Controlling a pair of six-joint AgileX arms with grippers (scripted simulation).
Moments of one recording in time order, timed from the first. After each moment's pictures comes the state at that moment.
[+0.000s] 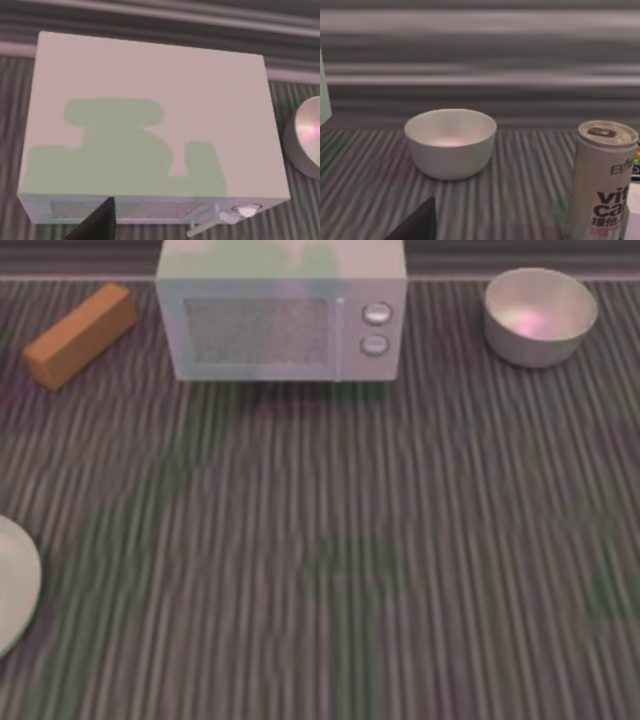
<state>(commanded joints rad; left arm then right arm) -0.56 1.95 2.39 -1.16 -0.23 -0.47 0.00 0.00 0.00 0.00 0.00 0.00</state>
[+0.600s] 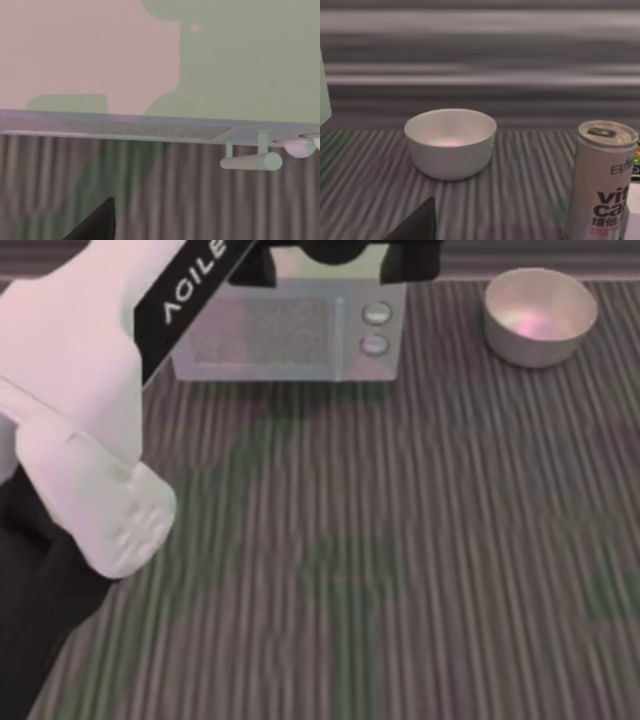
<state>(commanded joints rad) -0.66 2.51 2.86 -1.48 -0.31 -0.59 0.00 0.00 0.00 0.00 0.00 0.00</state>
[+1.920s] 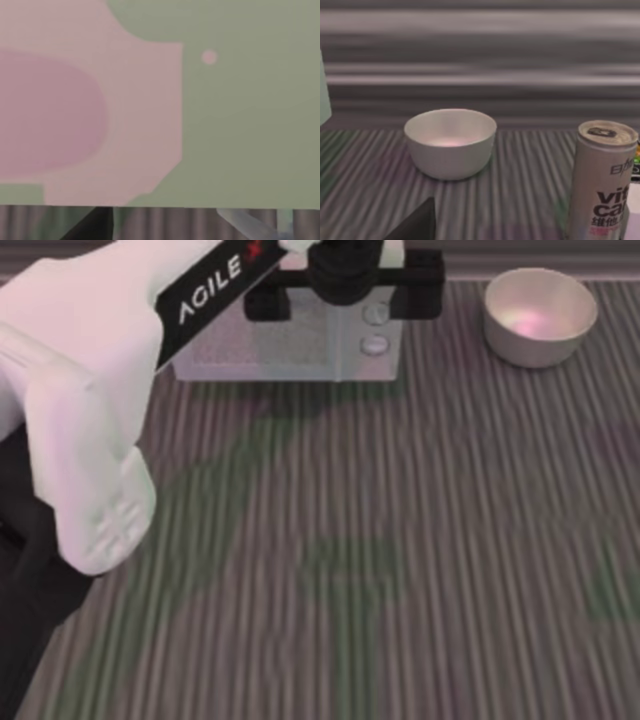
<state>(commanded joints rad) -0.61 2.50 2.54 -1.16 -0.29 -0.55 0.00 0.00 0.00 0.00 0.00 0.00</state>
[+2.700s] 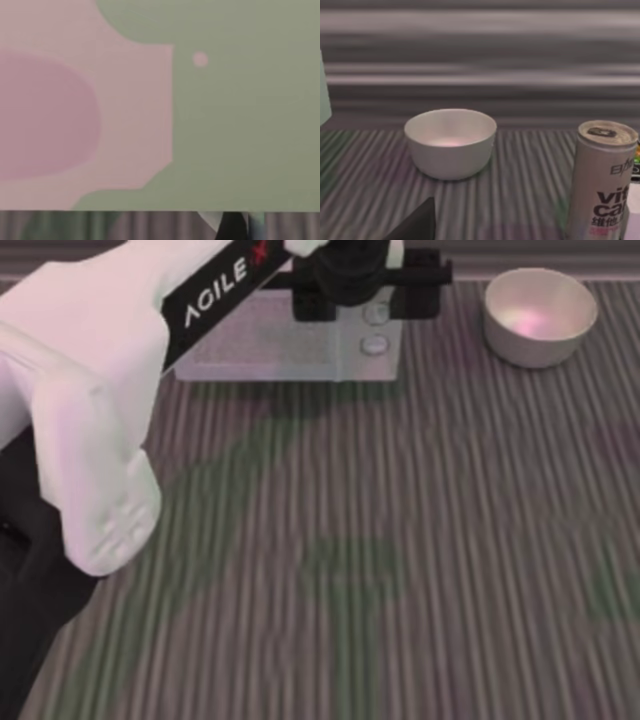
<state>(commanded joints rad) -0.61 2.50 2.54 -1.16 -0.29 -0.55 0.00 0.00 0.00 0.00 0.00 0.00</state>
